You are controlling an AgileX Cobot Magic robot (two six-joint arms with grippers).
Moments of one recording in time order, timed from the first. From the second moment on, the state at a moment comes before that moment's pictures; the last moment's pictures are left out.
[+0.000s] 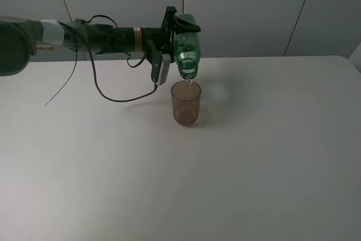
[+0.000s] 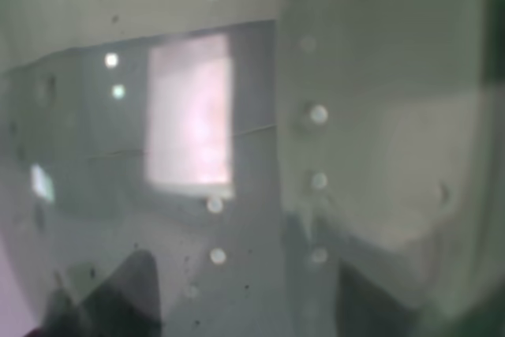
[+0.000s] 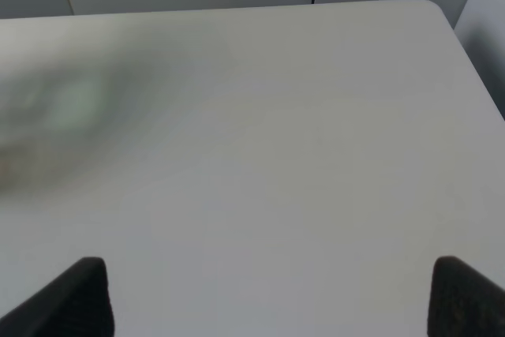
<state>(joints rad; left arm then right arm) -0.35 2.57 -1.96 1.34 -0.96 0.69 -0.02 0.00 -0.50 -0.04 1.10 0.04</state>
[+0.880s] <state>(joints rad) -0.35 2.57 -1.96 1.33 -0.97 0.75 -0.02 0.00 -0.50 -0.04 1.10 0.04</state>
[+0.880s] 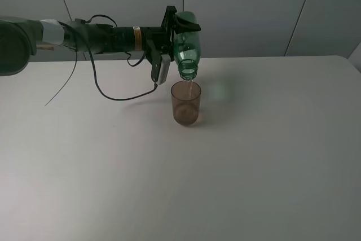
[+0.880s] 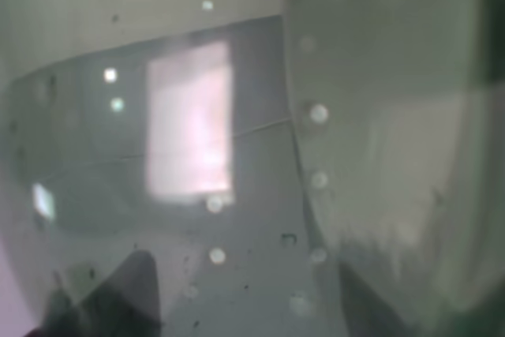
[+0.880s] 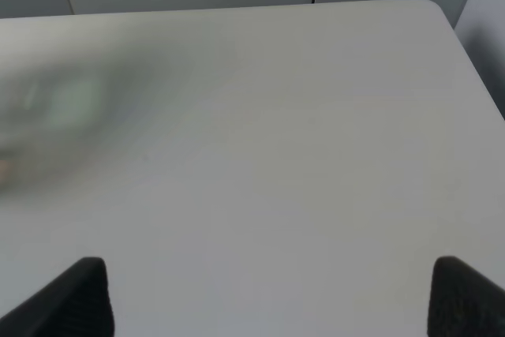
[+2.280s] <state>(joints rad) -0.36 2.57 -1.96 1.31 -1.01 0.90 -0.02 0.00 -0.50 -0.04 1.10 0.04</state>
